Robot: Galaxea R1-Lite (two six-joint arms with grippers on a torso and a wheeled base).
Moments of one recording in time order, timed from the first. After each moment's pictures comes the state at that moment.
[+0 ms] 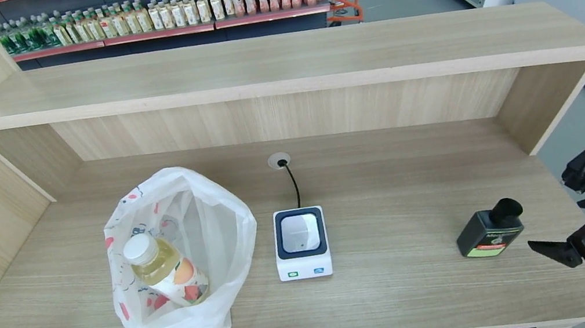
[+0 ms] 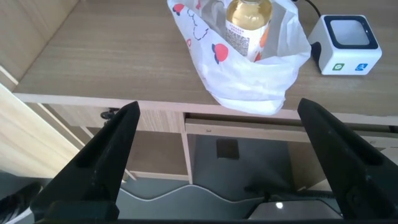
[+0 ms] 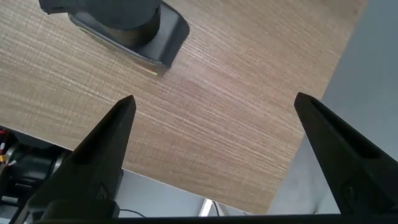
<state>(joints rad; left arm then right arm) 0.00 0.00 0.00 0.00 -0.04 0.01 -0.03 1.42 -0.44 -0.39 0.06 -0.50</state>
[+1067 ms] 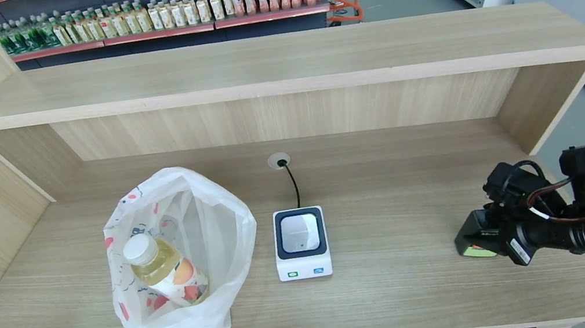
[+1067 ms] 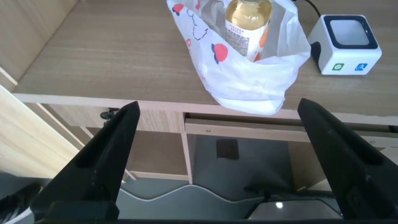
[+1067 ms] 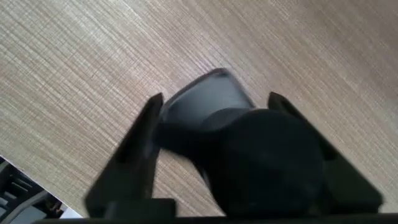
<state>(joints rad) 0.00 0.00 0.00 0.00 -0.04 0.01 0.11 1.73 -0.50 -0.67 0.22 -0.59</state>
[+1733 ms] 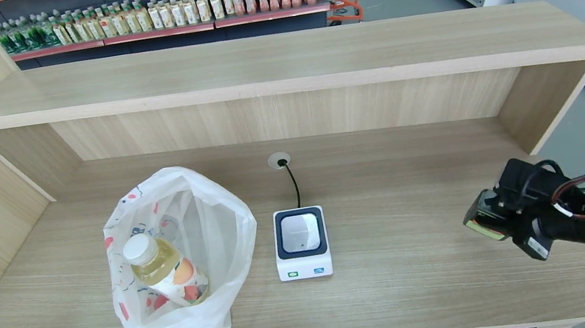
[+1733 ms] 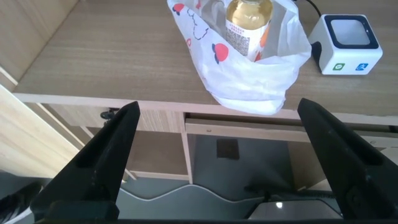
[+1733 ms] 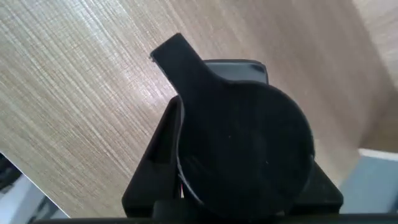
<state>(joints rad) 0.00 0.00 0.00 0.00 -0.04 0.01 0.12 1.58 -0.47 -0.66 0.21 -0.83</state>
